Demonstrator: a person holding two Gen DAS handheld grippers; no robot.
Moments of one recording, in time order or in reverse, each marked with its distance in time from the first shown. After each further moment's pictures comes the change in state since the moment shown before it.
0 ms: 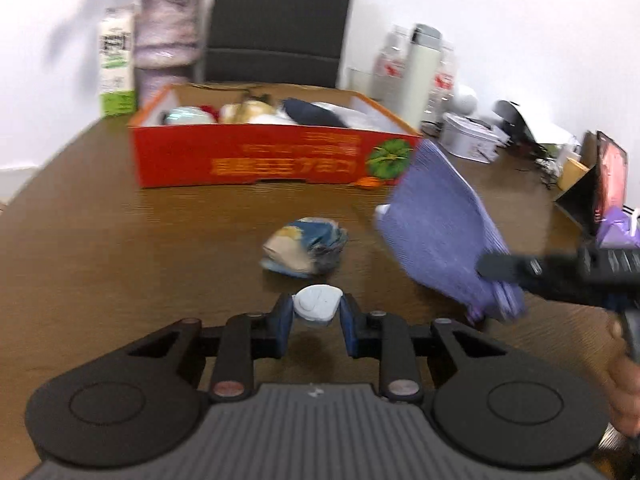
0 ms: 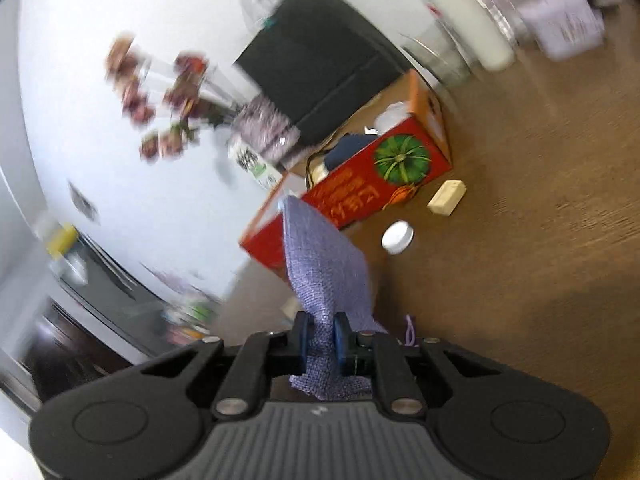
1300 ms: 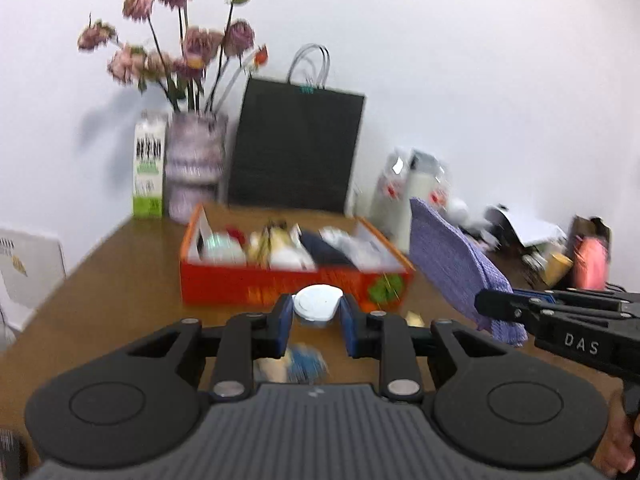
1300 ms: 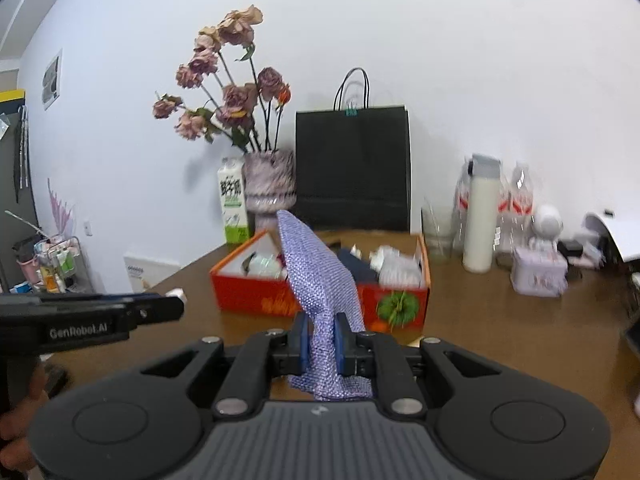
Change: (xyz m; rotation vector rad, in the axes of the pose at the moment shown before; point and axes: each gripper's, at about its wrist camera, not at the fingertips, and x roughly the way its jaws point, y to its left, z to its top) left arm -0.078 0.019 0.052 -0.039 -0.298 -0.005; right arm -0.015 0.172 0.002 -0.545 -0.228 -0.413
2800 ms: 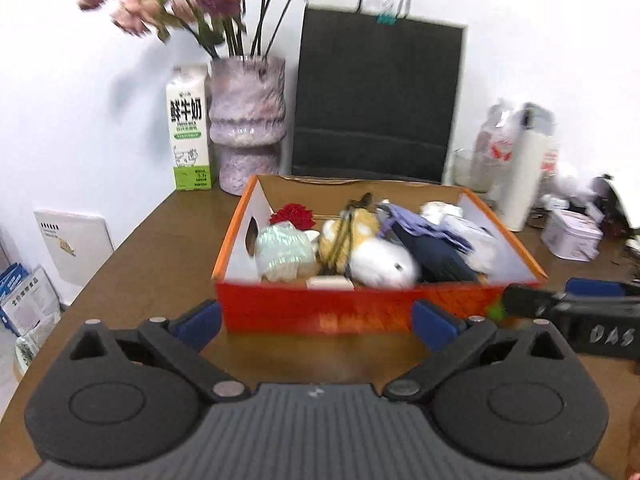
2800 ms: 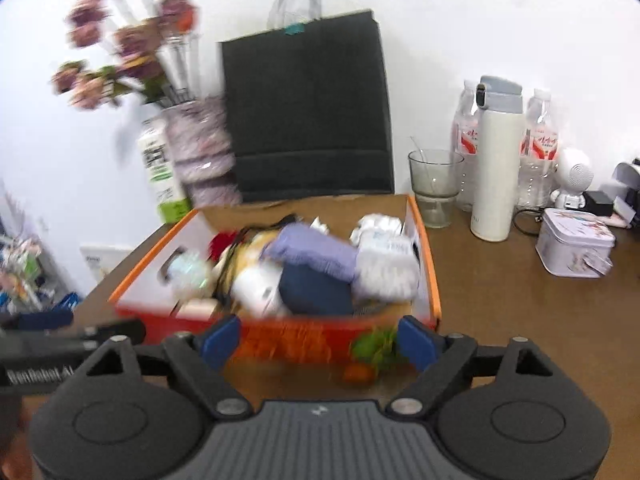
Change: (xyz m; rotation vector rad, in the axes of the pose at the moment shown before) left arm 0.114 0.023 0.023 0.007 0.171 0.223; right arm 0.166 -0.046 0.031 0.107 0.198 -0.049
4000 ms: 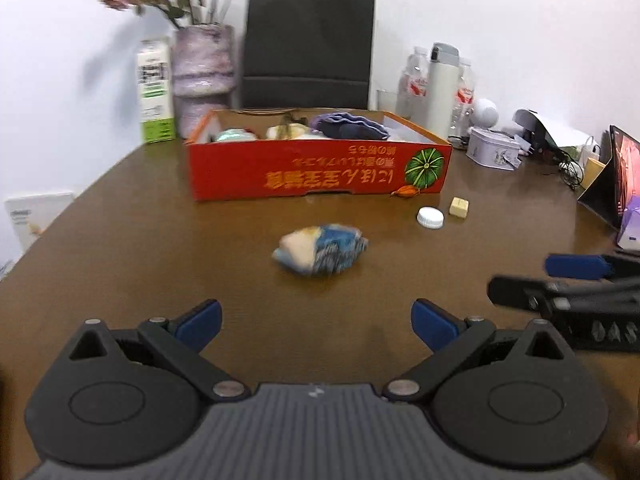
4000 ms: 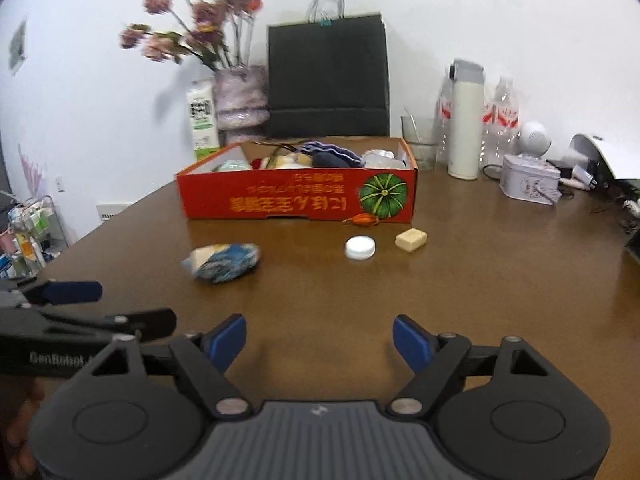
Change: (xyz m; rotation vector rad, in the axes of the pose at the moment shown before) left arm -0.052 -0.011 -0.116 0.102 0.028 -0.141; right arm -0.098 0.021 -0.137 -0.044 -0.006 -0.030
